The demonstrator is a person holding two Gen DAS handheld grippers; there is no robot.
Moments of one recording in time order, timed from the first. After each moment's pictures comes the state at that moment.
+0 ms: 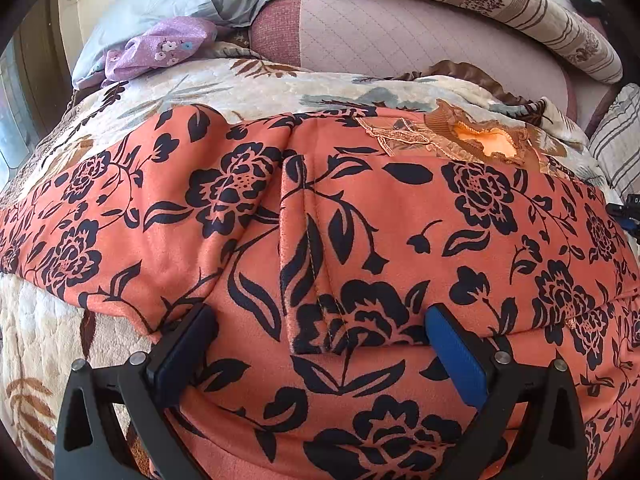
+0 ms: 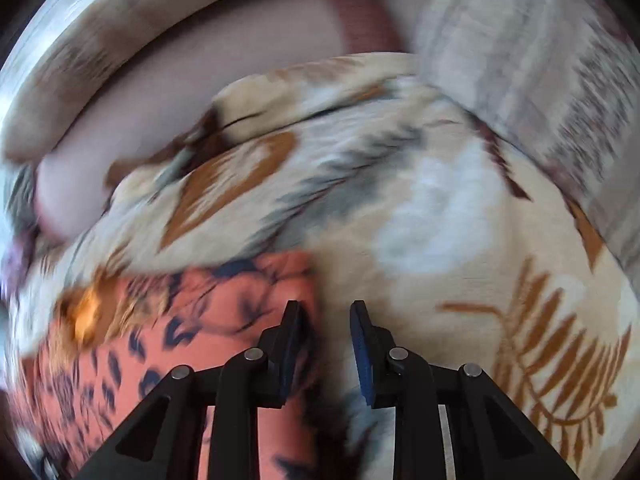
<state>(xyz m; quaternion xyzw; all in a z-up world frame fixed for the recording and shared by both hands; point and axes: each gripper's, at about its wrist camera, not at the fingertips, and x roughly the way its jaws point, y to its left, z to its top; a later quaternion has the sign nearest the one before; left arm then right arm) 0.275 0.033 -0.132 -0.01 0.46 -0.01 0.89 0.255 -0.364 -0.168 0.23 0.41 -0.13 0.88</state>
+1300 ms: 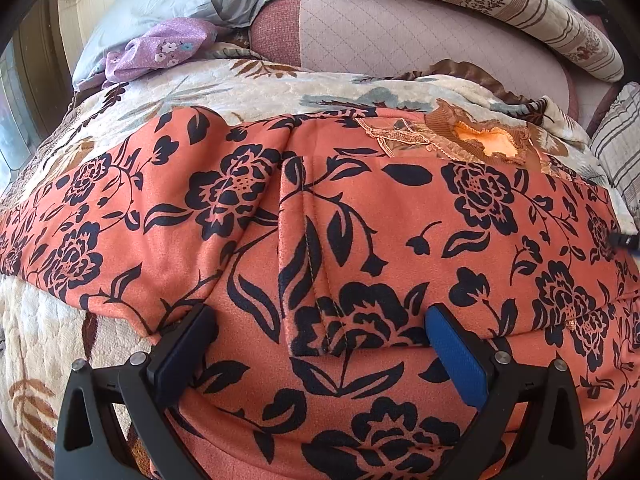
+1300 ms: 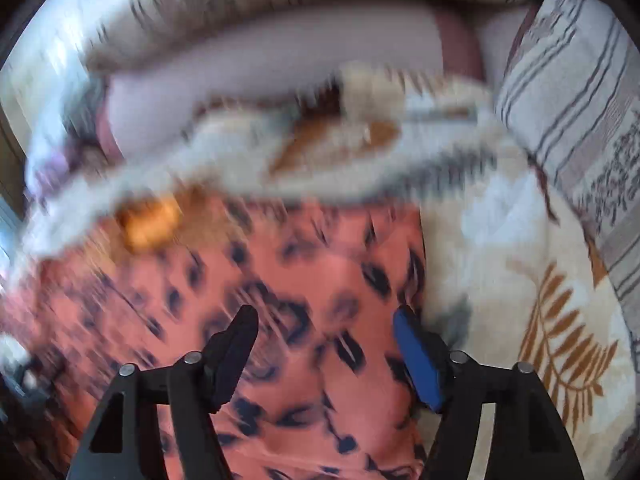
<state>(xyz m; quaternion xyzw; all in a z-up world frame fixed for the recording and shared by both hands) 0.276 0.033 -0.133 0.00 0.45 -0.01 0.89 0.222 -0.286 -0.163 0.09 0.48 -0.07 0.87</state>
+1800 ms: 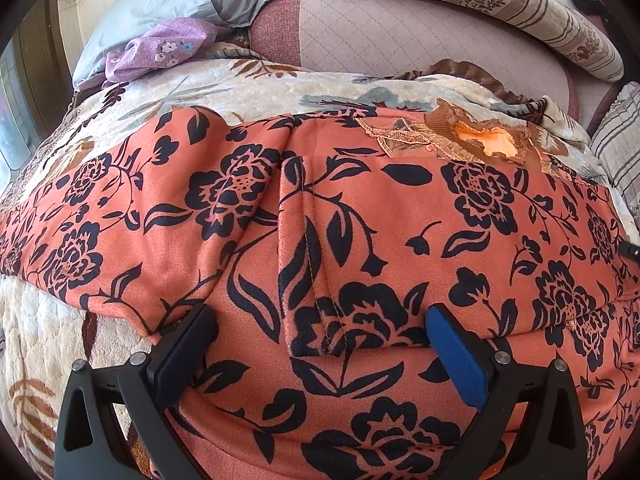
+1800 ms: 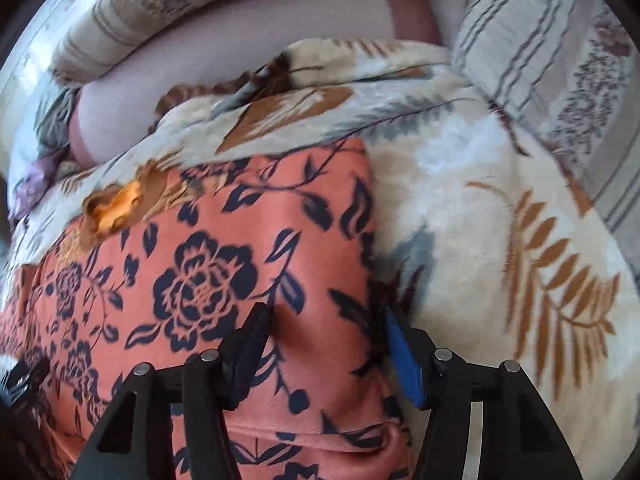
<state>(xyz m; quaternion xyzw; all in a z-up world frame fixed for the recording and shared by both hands) 0.276 0.032 -0.134 0.00 0.45 -0.01 0.89 0.191 -0.290 -0.153 0.09 0.43 -0.10 0.89</state>
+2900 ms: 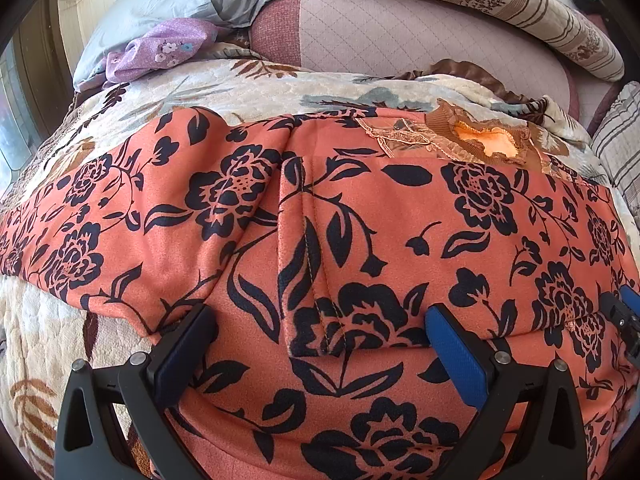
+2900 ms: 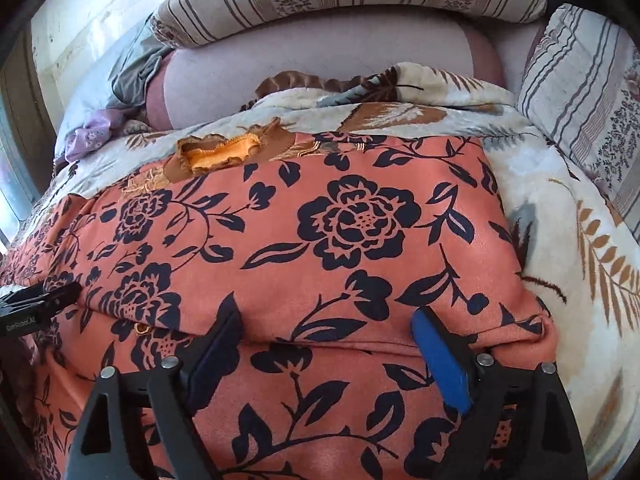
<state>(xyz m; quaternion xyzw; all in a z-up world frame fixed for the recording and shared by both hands) 0.278 0.030 -0.135 0.00 0.45 0.00 0.89 0.167 -0.198 -0.183 0.04 0.38 -0.02 0.93</state>
